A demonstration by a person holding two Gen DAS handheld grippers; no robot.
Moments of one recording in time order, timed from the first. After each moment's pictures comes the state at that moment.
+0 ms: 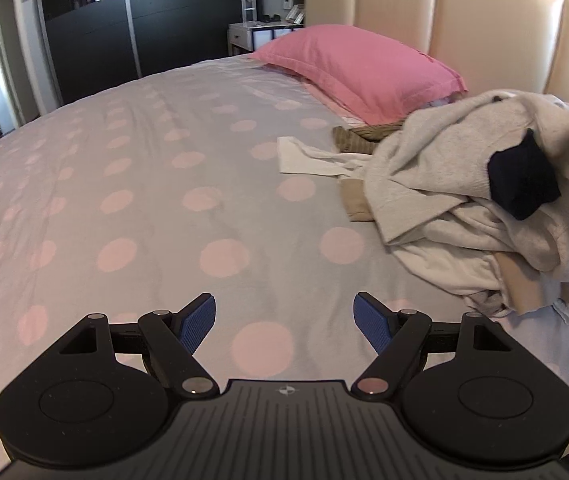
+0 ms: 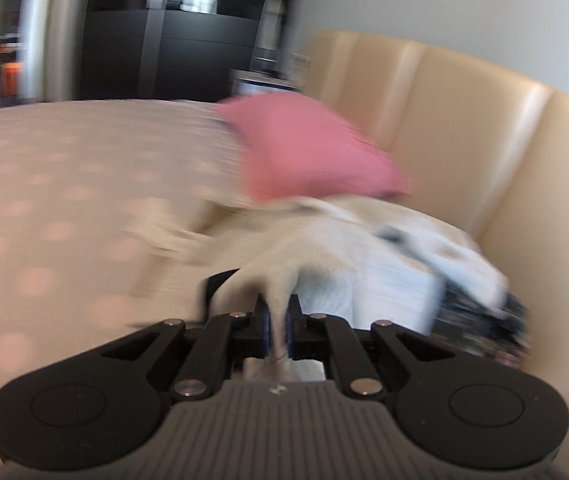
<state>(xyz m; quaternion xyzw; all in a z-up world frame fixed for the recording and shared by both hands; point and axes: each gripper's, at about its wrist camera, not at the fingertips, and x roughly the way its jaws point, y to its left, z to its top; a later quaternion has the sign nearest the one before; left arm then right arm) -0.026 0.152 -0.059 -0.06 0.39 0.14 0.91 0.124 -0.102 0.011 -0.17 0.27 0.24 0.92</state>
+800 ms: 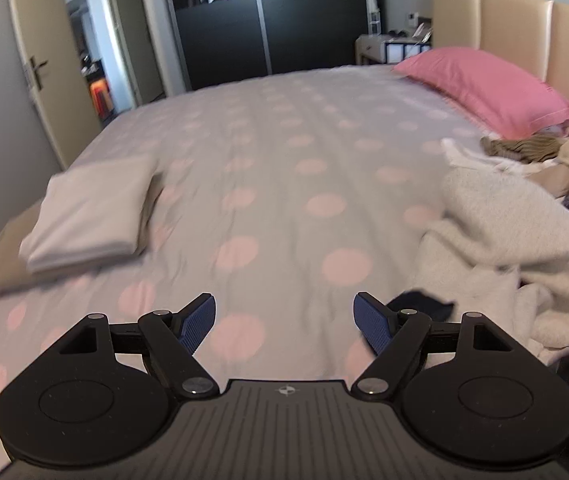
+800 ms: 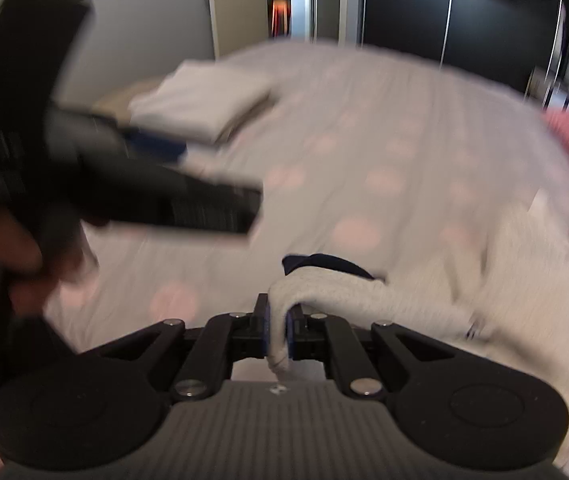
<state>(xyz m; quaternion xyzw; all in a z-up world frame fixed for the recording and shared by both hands) -0.199 0.264 -0.054 -0.06 0.37 0.29 0.88 -0.167 0.122 -0.058 -0.22 0.36 0.54 0.73</state>
